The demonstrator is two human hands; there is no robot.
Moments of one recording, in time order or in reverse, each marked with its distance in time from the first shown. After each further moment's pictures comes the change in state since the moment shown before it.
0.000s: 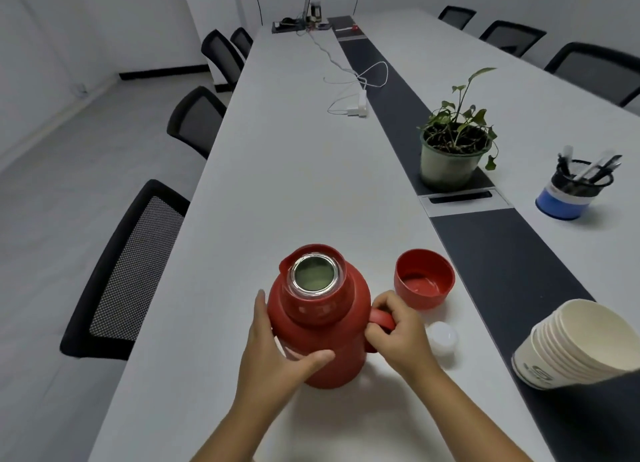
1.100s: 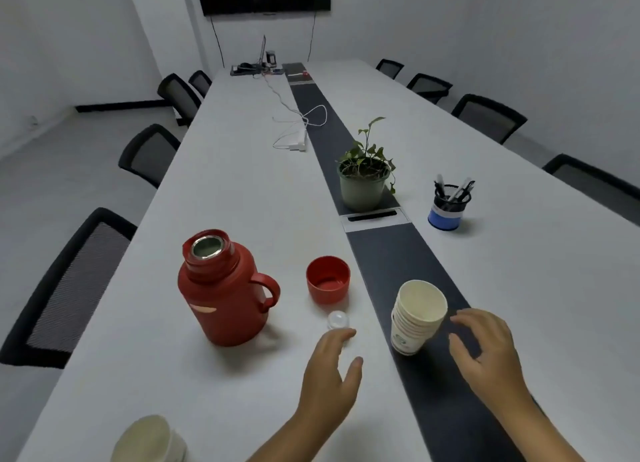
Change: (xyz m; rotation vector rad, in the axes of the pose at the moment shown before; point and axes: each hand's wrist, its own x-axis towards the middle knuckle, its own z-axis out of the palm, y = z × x) left_hand -0.073 0.045 0.198 0.061 -0.168 0.301; right_hand -0.105 0.024 -0.277 -0.613 0.336 -0.152
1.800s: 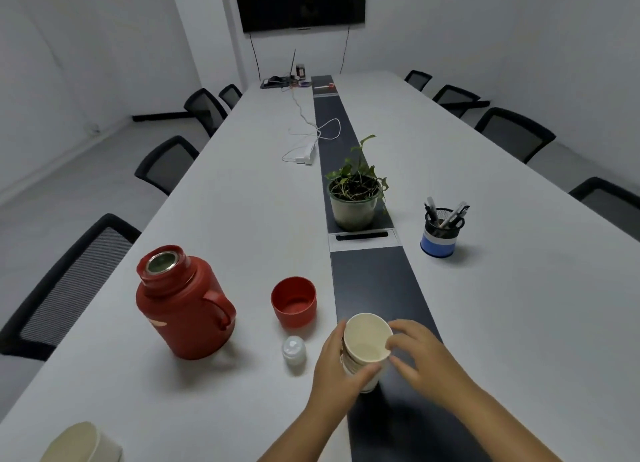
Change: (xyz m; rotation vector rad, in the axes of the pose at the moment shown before) left_hand 0.060 0.066 0.090 -0.236 0.070 -0.225; right_hand 0.088 0.069 0.034 0.045 -0.512 -0.374
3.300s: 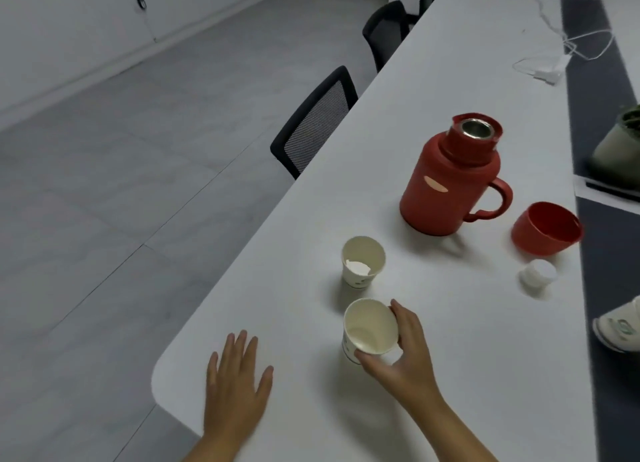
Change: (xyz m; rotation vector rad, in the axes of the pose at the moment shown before) left_hand -0.373 -0.278 -0.342 0.863 0.471 -0.400; right_hand -0.063 -0.343 0.263 0.544 -0.174 0.095
